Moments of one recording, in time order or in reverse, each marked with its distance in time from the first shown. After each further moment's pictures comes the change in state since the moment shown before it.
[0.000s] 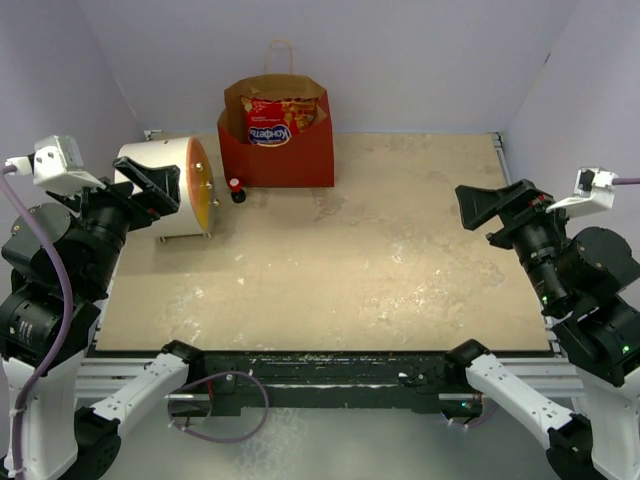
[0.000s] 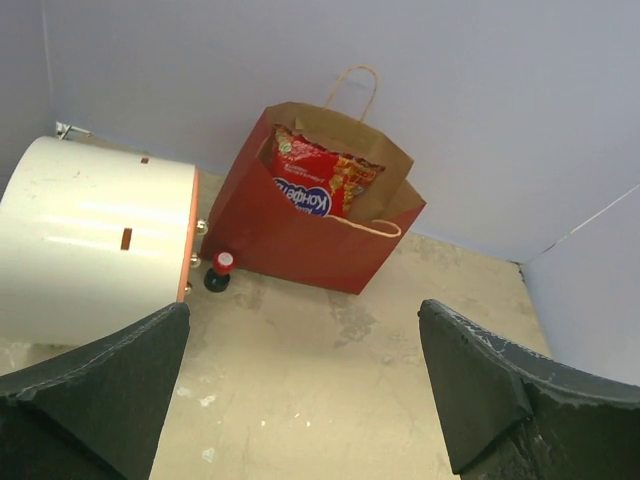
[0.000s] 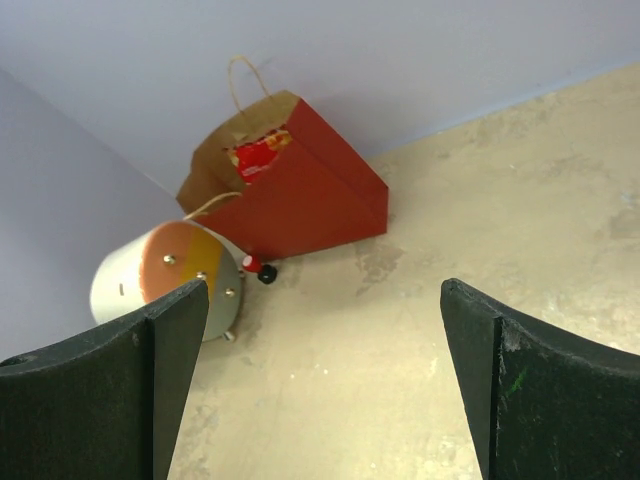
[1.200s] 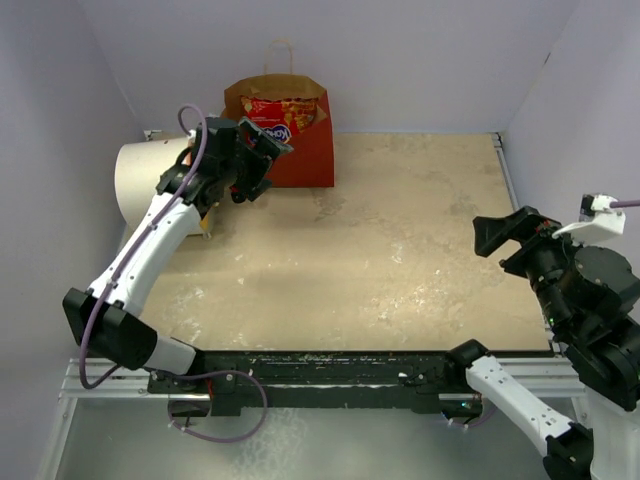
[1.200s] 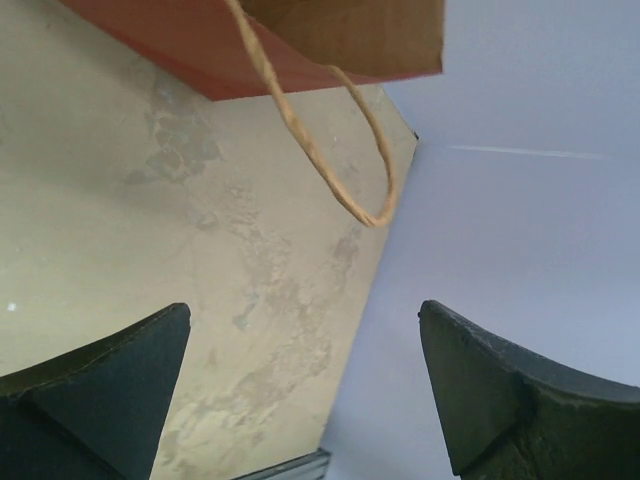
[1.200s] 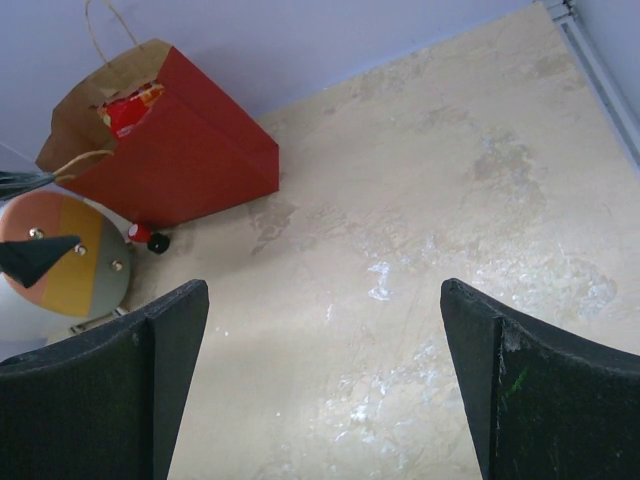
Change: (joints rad) left arm -0.015 0.582 -0.158 0.264 0.376 -0.713; right arm -0.030 -0.048 0.018 -0.262 0.098 -0.068
